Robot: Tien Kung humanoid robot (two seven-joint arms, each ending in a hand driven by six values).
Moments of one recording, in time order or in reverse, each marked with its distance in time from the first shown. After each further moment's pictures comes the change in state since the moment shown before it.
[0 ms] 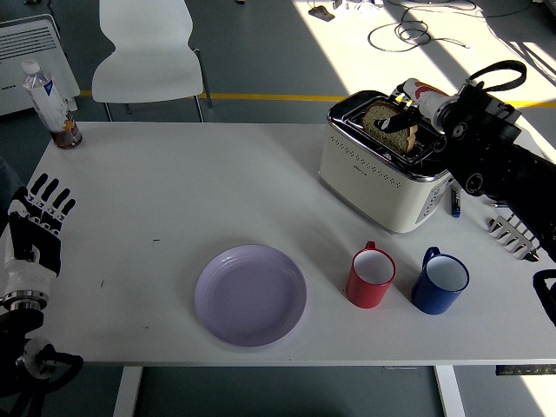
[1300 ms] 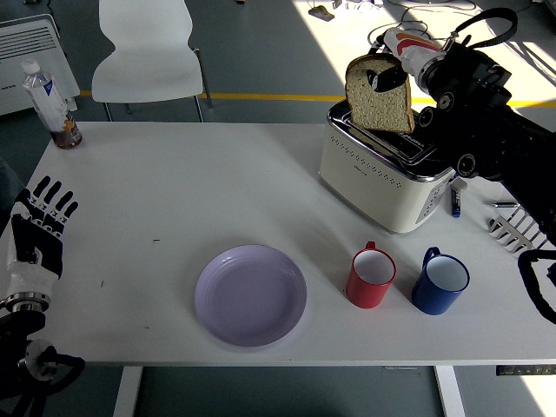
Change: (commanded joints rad) left arm 0.005 0.000 0.009 0.010 0.001 0.000 -0.001; right arm 0.054 -0.008 0.260 0.185 -0.383 -0.042 -0.041
